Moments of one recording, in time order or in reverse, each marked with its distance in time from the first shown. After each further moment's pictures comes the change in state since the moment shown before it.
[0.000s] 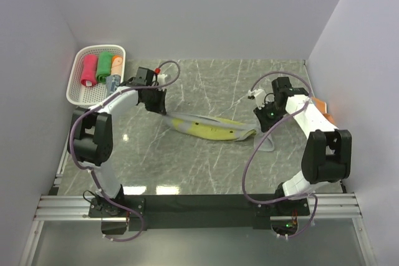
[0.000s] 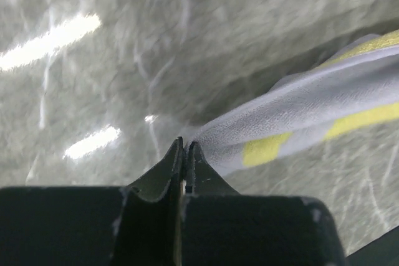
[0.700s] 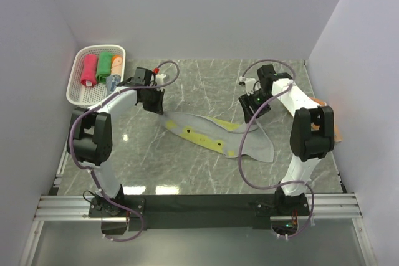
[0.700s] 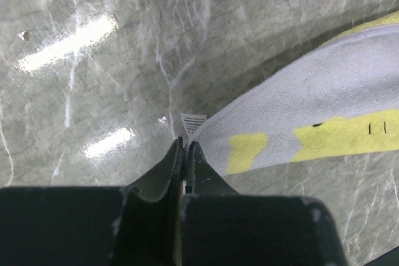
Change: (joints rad) left arm 0.018 0.000 -0.019 -0.005 -0.034 0.060; right arm 0.081 0.279 0.274 -0.037 -0.039 0.256
